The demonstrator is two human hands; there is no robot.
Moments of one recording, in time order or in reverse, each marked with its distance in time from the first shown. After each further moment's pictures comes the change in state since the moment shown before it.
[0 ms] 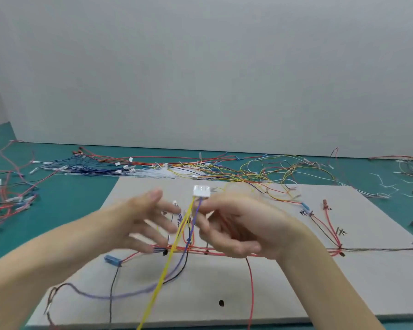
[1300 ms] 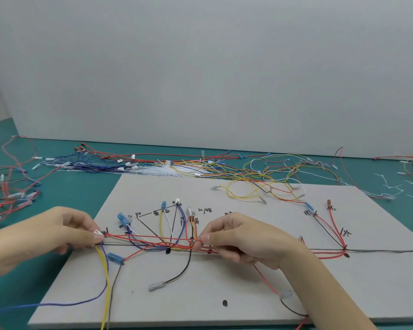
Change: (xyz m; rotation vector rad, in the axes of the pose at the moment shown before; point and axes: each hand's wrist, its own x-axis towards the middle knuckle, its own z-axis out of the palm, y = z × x) left_hand -0.011 -0.091 -0.130 0.414 0.328 -0.257; right_hand 0.004 0.044 -0.025 -0.377 0.255 0.183
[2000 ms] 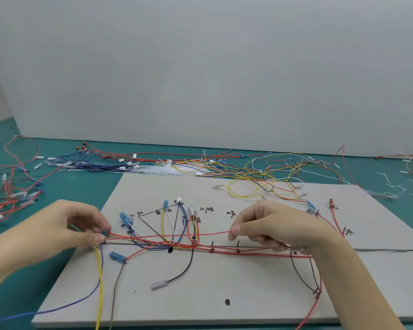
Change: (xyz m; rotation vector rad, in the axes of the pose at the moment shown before) left_hand -0.011 0.013 0.011 0.160 0.129 0.422; right_hand -0.025 -0.002 -0.035 -0.126 0.161 0.097
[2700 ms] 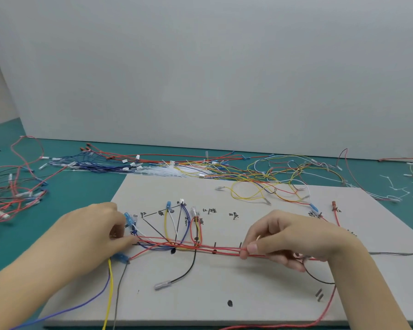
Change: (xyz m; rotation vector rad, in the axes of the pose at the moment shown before) left_hand 0.001 0.053 0.039 0.765 0.190 0.008; right_hand -0.017 0.008 -0.011 -0.040 -0.211 -0.032
